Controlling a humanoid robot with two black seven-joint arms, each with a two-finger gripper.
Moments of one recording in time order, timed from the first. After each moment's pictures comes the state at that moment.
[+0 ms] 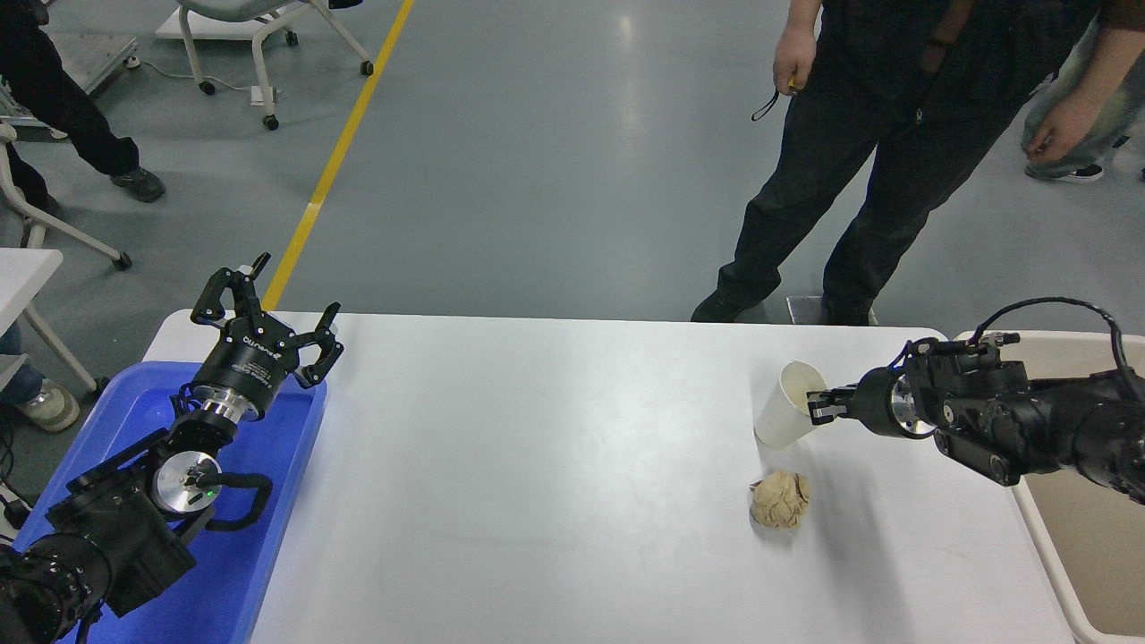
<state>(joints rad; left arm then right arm) -0.66 0.33 -0.56 -0.36 -0.18 -0.69 -0.51 1.14 -0.29 -0.79 0.53 -0.88 -0.01 0.39</state>
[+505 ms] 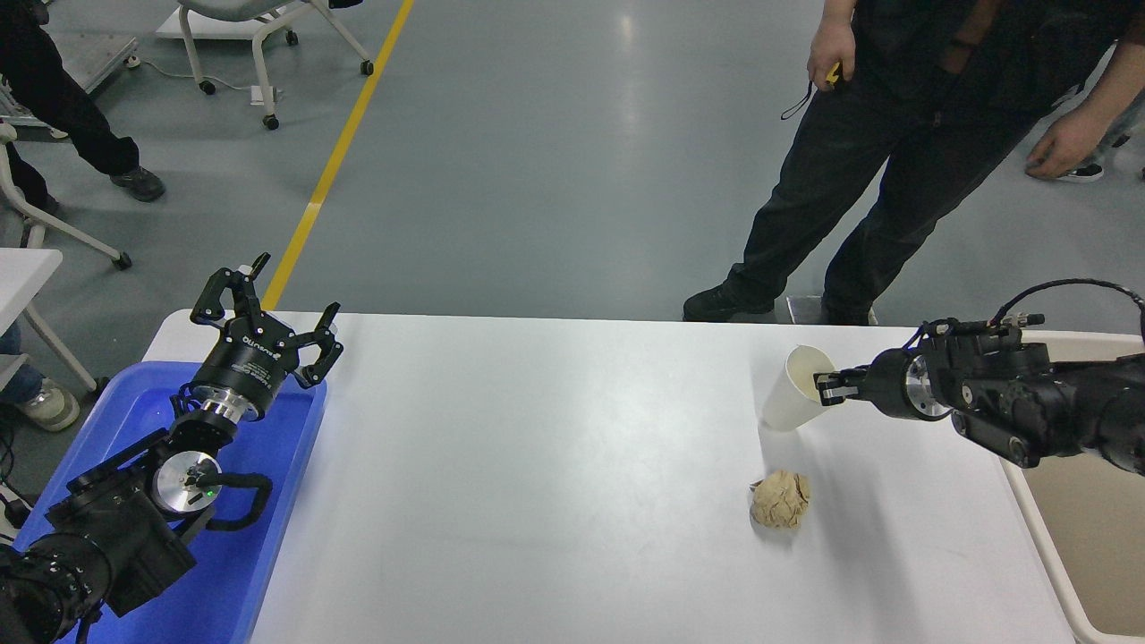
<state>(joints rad) -0.66 0.33 -0.56 -0.36 -0.18 -0.69 -0.51 1.22 -0.40 -0.75 0.55 -0.88 -0.01 0.47</state>
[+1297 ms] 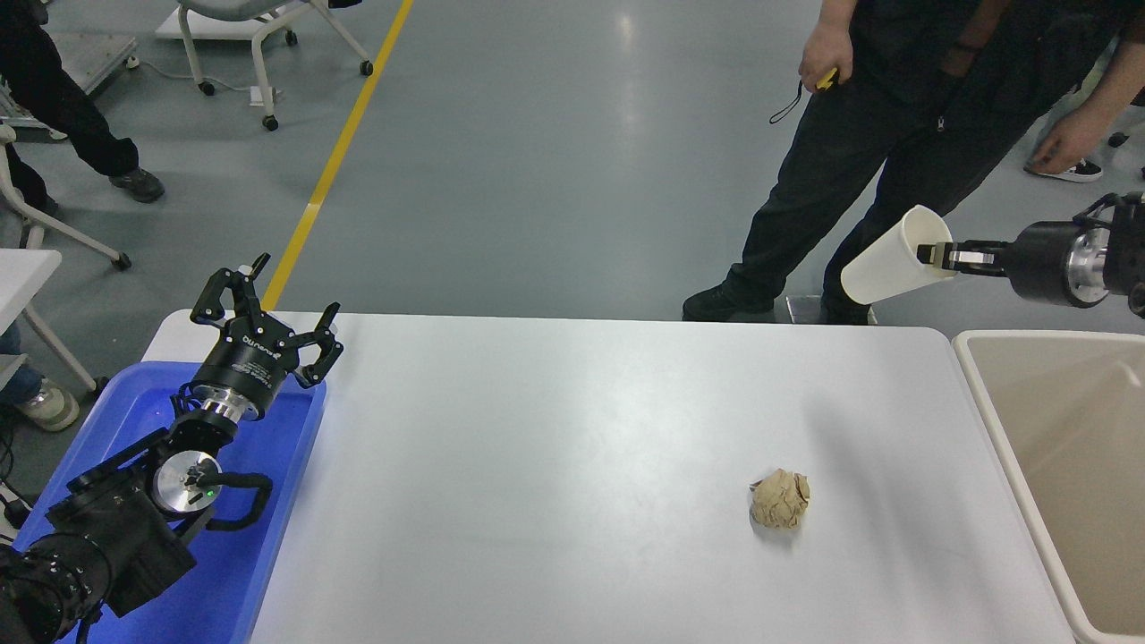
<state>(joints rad) -0.66 0.33 -0.56 -0.36 -0.18 -0.69 -0.51 1.41 -0.69 -0.56 0.58 -0.87 0.20 0.62</state>
